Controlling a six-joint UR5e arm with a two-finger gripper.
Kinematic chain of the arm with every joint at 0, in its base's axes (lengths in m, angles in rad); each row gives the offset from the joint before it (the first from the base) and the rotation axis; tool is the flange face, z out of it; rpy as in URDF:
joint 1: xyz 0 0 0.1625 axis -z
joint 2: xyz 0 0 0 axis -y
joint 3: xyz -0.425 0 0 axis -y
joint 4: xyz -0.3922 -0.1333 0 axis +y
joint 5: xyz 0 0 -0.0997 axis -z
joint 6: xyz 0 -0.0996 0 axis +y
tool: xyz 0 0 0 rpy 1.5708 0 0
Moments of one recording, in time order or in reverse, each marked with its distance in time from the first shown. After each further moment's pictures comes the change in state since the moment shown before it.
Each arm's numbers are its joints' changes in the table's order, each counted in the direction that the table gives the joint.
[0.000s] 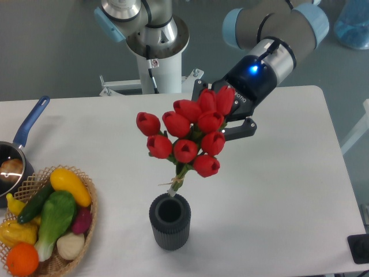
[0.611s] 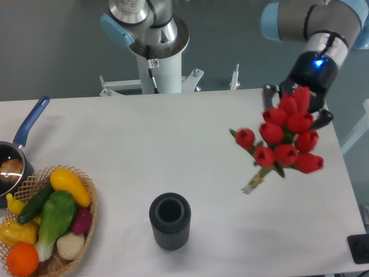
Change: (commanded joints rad) arm -0.135 -0.081 -0.018 -0.002 0.365 -0.158
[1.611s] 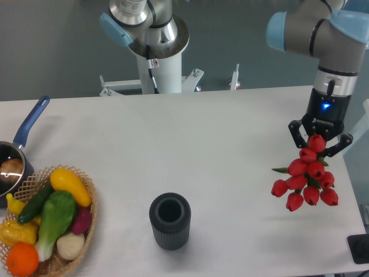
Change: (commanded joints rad) arm 0.093 -0.052 0.130 0.169 0.758 -0.178
